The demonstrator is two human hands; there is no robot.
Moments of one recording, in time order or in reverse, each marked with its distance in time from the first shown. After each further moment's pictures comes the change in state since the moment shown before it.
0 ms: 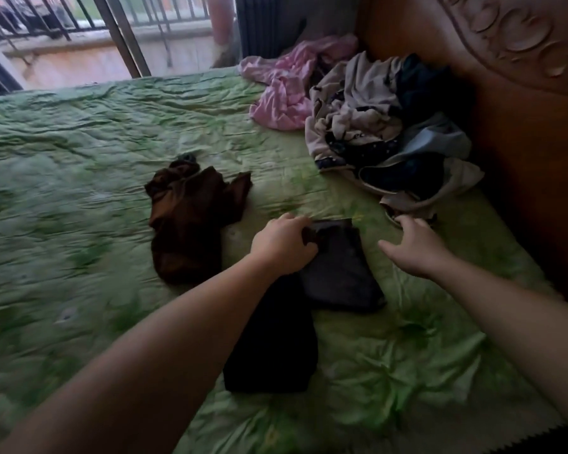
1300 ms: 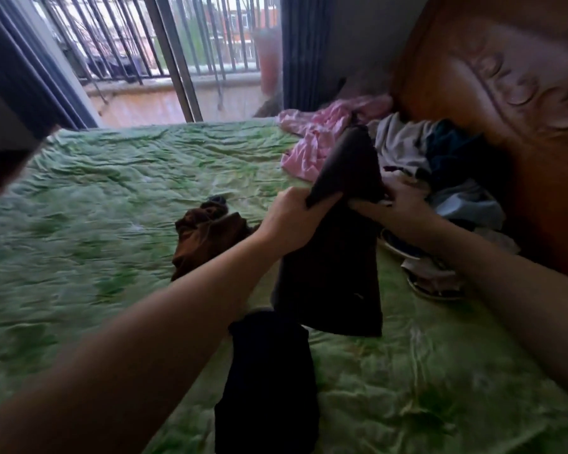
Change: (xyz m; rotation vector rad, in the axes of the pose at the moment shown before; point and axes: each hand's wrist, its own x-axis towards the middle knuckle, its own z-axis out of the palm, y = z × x) left_hand 0.060 0.045 -0.114 -0.562 0.359 0.010; right_hand 0.069 -0.107 -0.117 0.647 0.020 -0.715
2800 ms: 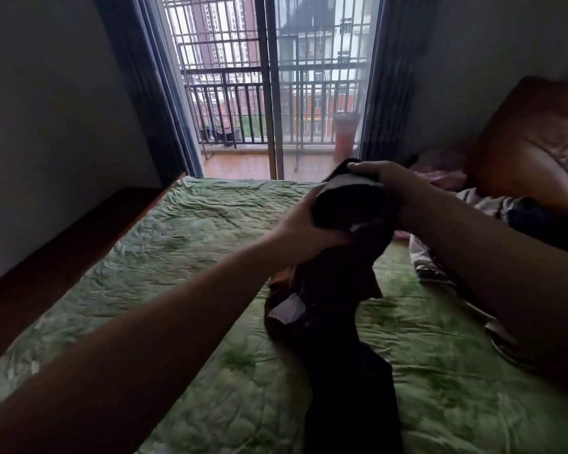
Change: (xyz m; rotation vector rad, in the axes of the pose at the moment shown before) left_hand -0.171 0.029 -0.224 -0.269 0.042 0.083; right_hand -0.048 -0.286 0.130 0.720 -0.371 0.304
